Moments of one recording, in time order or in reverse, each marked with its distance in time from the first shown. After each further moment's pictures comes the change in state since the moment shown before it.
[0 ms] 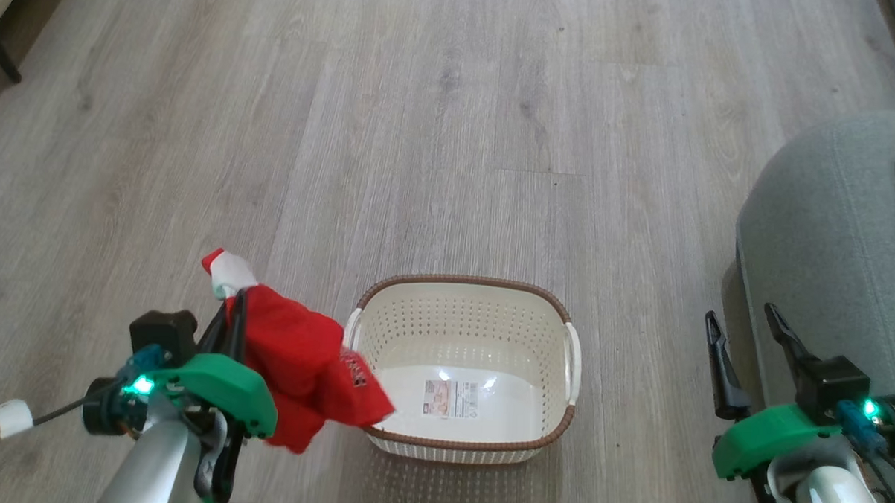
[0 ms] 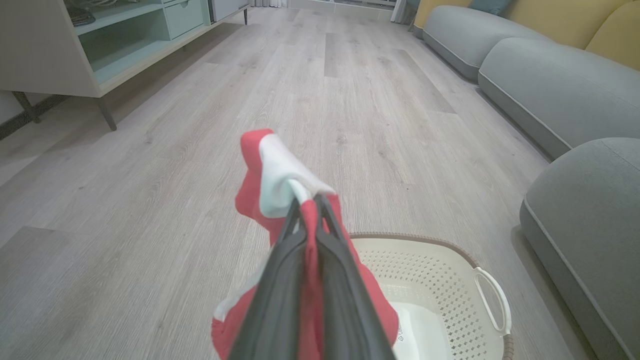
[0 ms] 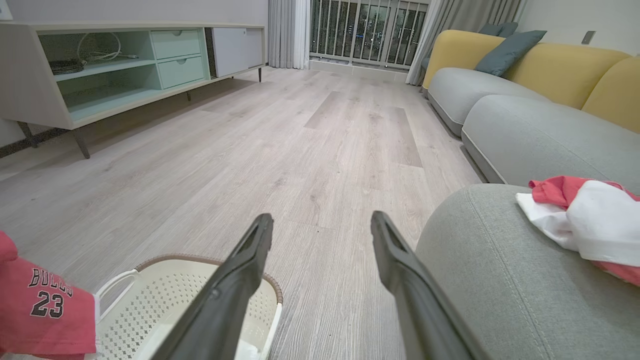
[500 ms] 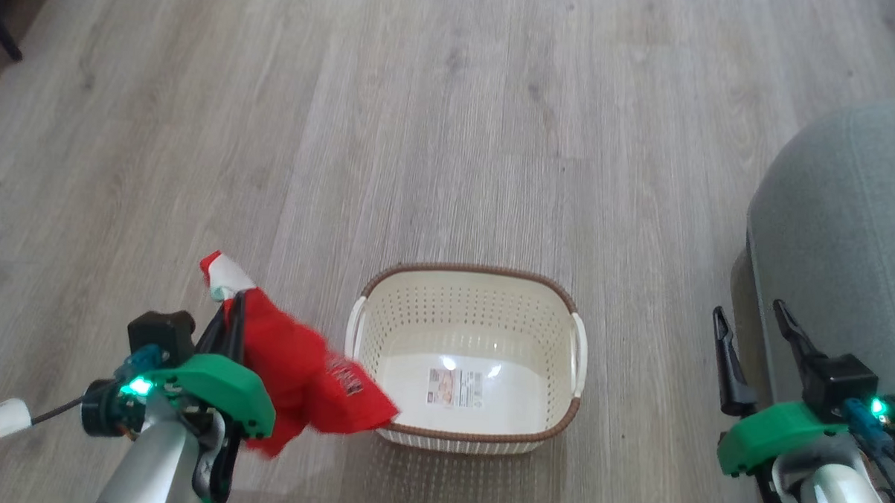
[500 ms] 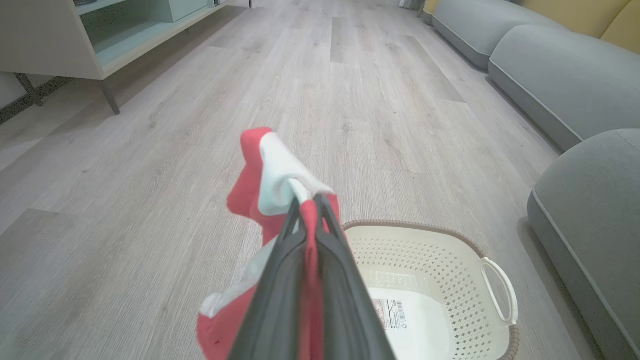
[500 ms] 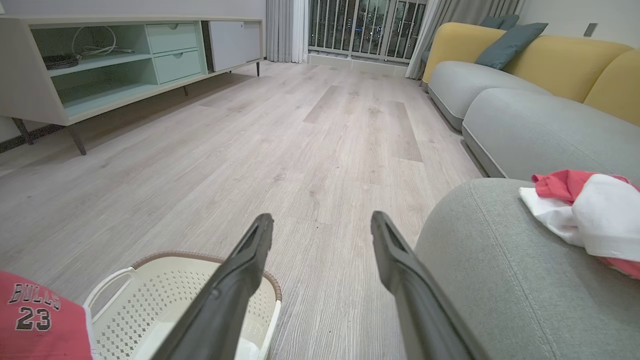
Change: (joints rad) left arm -0.007 0.000 0.001 0.021 -0.007 -0.010 0.000; right arm -0.004 0.006 -0.024 -0.013 -0.009 0.000 0.000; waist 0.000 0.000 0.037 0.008
